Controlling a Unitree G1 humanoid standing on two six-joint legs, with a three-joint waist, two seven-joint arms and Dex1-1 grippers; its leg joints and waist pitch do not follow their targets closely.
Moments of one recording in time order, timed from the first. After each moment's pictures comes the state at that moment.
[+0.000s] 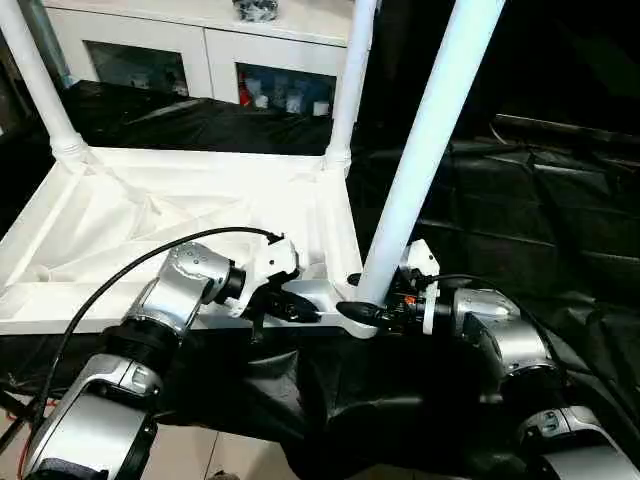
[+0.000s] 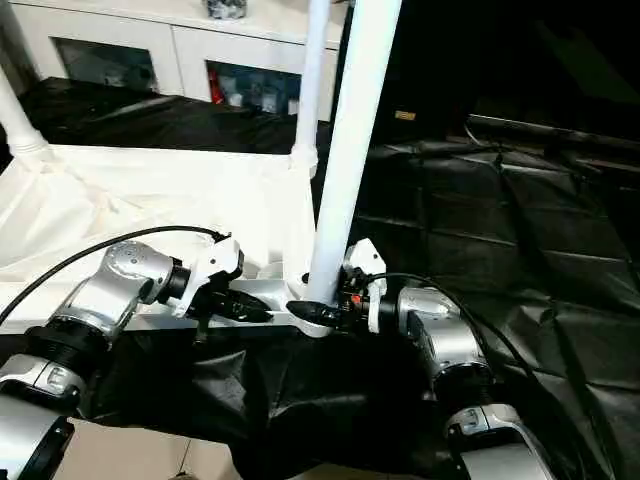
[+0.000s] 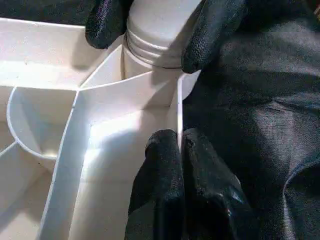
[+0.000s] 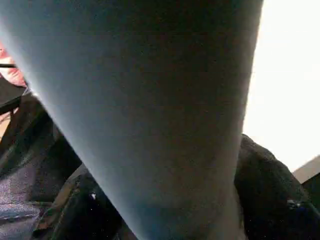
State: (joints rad) left arm -0.67 0.34 -0.27 0.69 0.06 0.10 -1.38; right arm -0.50 -0.21 0.09 0.69 0.16 0.06 1.18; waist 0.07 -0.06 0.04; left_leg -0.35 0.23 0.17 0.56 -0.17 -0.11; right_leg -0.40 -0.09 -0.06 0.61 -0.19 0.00
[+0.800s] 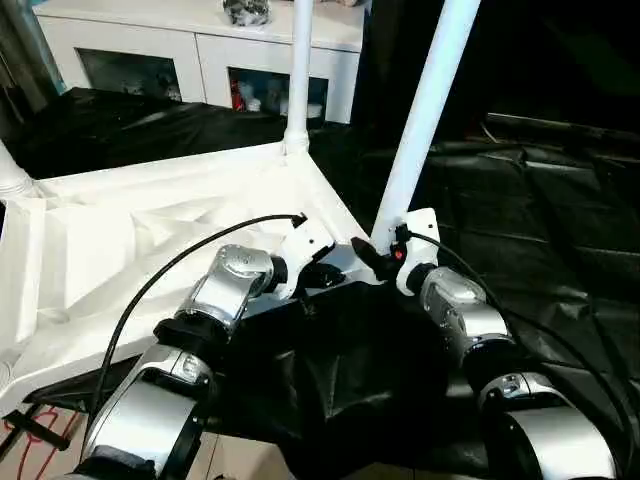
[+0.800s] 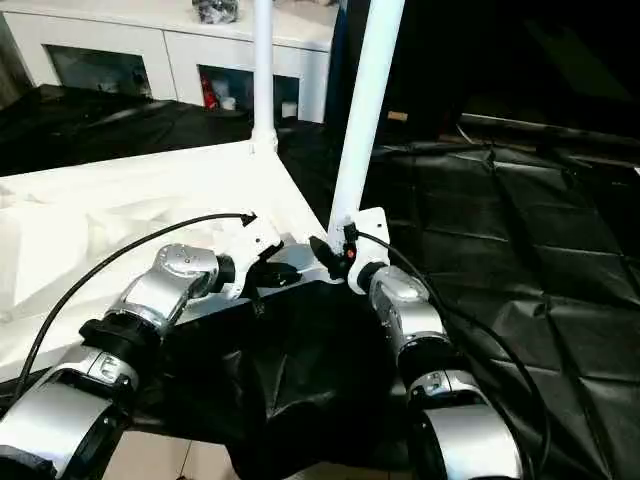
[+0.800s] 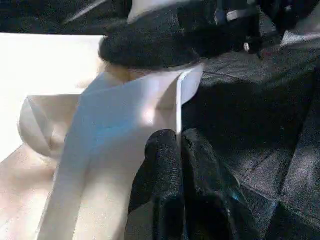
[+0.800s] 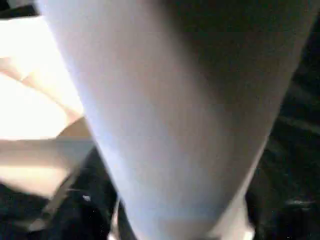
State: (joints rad) left arm -0.74 0.15 -0.22 0.79 0.13 0.18 -0.93; right arm -0.67 -0.07 -0.05 0.97 0.12 -0.01 0.51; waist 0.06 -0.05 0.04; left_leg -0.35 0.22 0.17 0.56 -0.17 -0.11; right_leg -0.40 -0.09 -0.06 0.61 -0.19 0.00
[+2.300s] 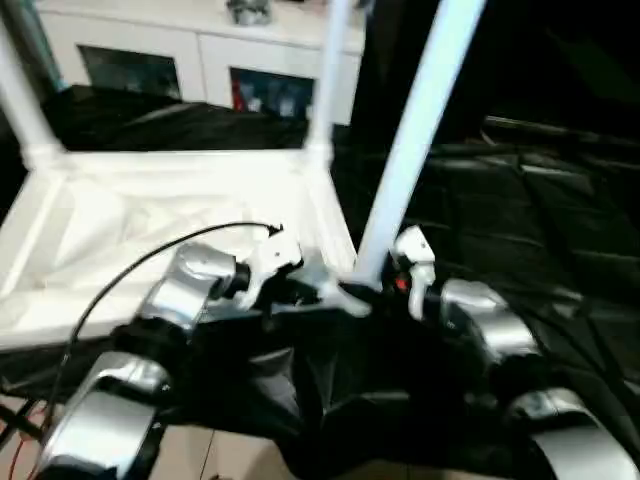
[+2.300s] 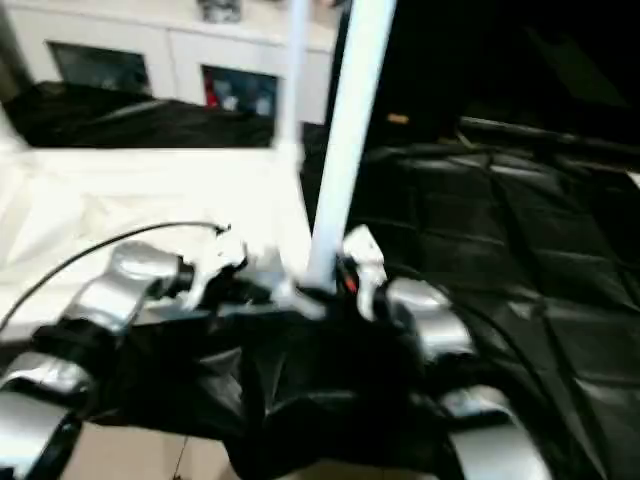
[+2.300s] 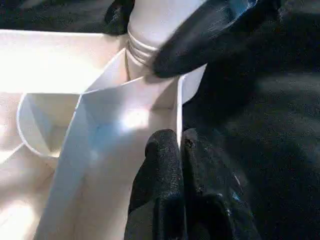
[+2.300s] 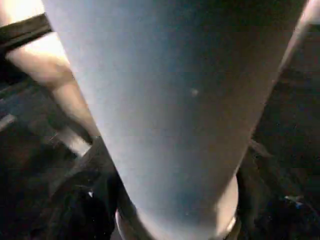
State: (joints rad) left arm -0.72 0.24 -0.23 0.78 0.12 0.14 -1.07; right arm -0.62 -0.13 0.04 0.88 0.11 0.05 0.72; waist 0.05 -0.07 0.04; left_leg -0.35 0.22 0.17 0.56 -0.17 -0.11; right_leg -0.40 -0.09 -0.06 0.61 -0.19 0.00
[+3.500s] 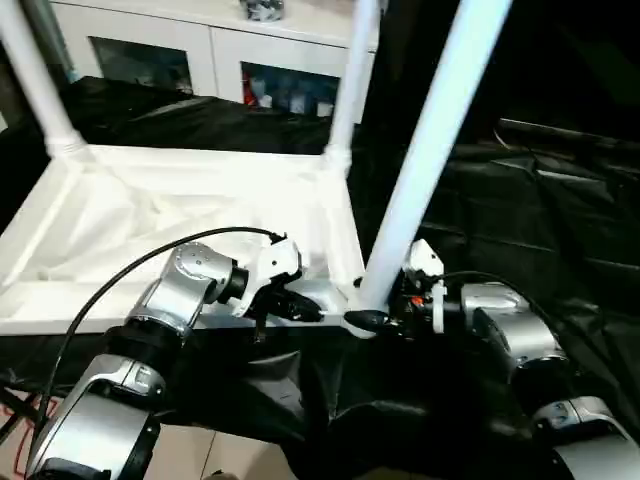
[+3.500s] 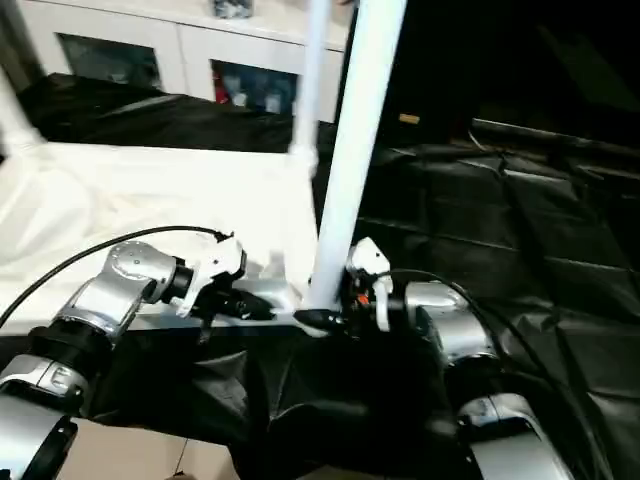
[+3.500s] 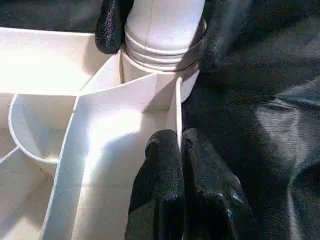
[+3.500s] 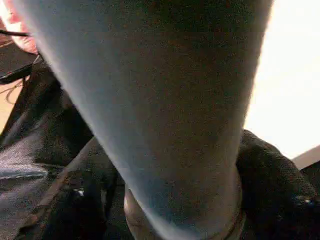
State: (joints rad) left arm -0.67 0.33 -0.27 0.70 0.07 0.06 -1.39; right arm -0.53 -0.28 0.14 0.71 0.15 0.06 1.26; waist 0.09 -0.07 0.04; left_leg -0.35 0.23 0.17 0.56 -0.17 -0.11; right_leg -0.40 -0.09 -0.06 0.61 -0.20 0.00
